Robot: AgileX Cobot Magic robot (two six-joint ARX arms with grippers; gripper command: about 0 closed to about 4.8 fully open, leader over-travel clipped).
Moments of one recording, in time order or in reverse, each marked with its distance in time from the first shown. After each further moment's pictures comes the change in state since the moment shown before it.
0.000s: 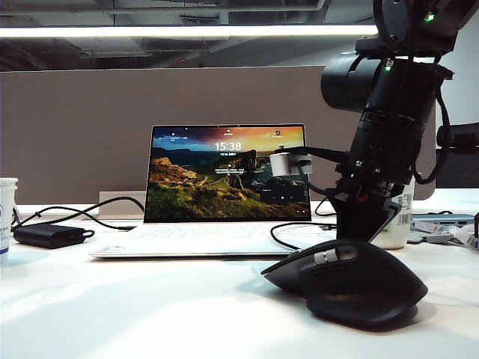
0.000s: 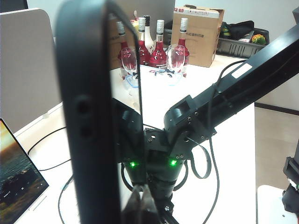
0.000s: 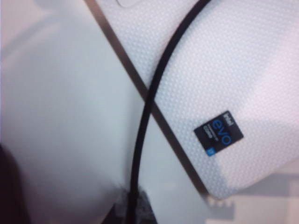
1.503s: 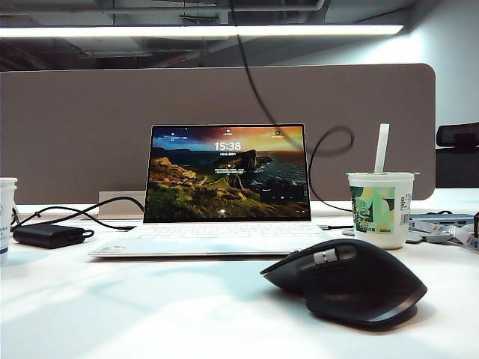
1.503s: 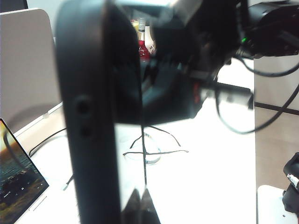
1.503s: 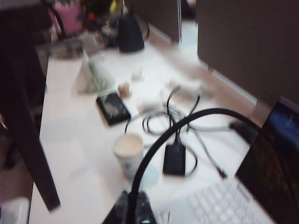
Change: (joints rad) left arm 0.000 0.000 0.000 0.000 0.000 0.001; right arm -0.006 -0.457 0.170 0.415 -0.613 0.461
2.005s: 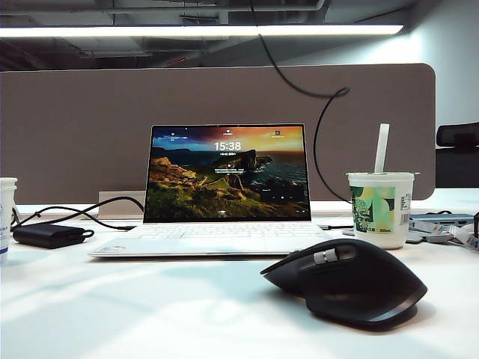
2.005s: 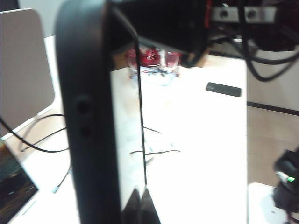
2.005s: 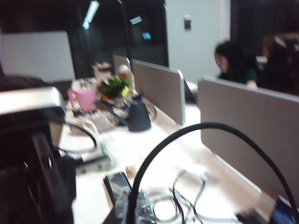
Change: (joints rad) left arm 0.000 0.000 0.000 -0.003 0.049 0.002; right arm 0.000 -0.027 0.000 0.418 -0.019 0.276
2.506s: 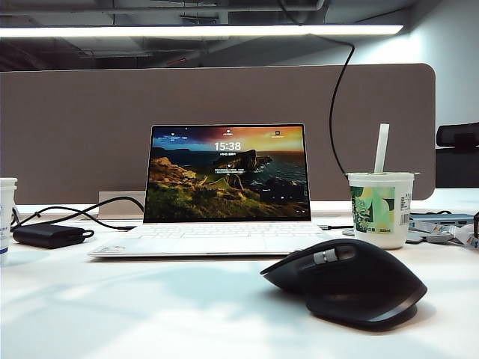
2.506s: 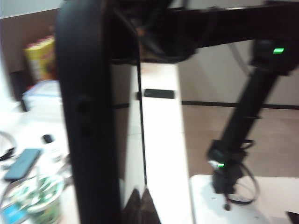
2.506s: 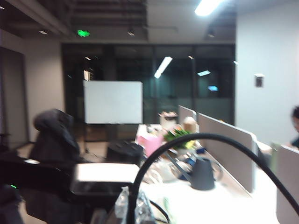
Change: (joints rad) left arm -0.001 0.002 0.000 0.002 0.290 0.047; right arm 0.000 0.000 0.000 0.473 -0.203 0.371
